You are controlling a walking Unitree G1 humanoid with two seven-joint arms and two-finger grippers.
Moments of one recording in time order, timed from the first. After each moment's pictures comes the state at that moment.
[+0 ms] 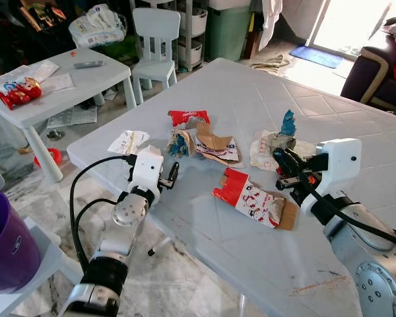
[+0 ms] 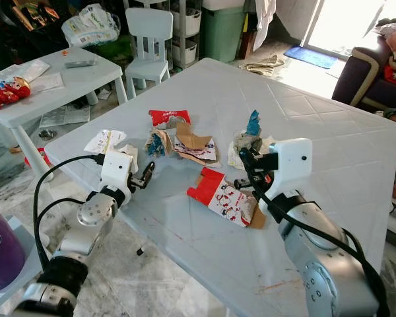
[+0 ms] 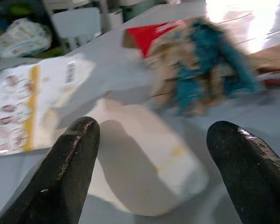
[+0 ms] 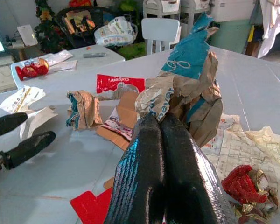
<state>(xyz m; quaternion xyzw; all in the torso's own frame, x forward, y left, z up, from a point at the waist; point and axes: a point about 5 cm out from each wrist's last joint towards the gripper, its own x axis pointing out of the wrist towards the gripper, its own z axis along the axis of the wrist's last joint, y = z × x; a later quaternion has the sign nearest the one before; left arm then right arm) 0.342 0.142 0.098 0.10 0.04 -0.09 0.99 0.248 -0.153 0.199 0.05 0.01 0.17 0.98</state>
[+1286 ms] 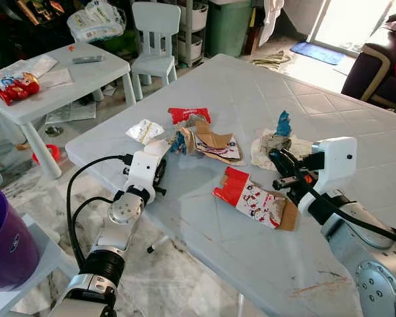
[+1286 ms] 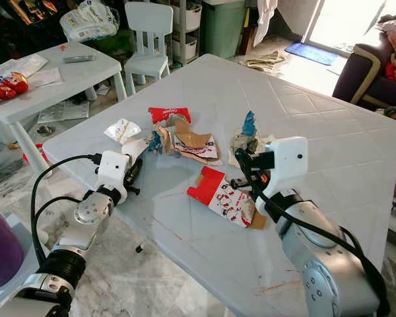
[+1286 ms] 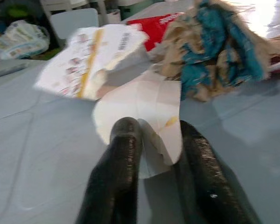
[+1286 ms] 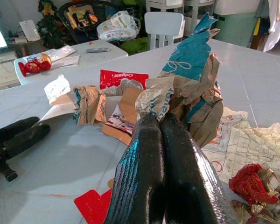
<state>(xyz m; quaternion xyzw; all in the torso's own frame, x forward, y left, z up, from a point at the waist) 0.343 0.148 0.093 0.11 0.02 -0.10 0.99 0.249 -0.150 0.200 0.05 0.02 0.18 0.98</state>
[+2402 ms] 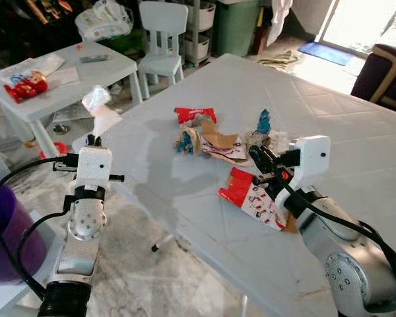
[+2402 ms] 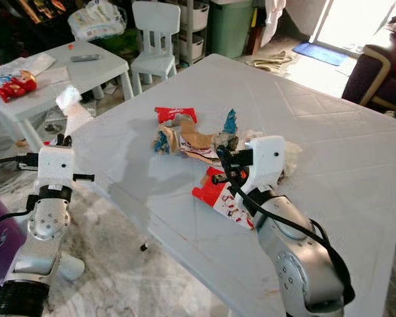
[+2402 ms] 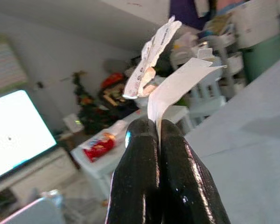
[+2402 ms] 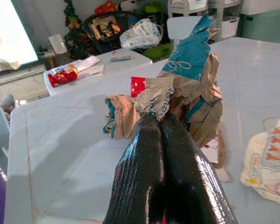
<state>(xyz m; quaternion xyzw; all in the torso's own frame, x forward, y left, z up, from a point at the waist) 0.296 0.211 0.146 0.23 -0.12 0.12 0.96 0.265 -0.120 0.188 0.09 0.00 0.20 0.98</state>
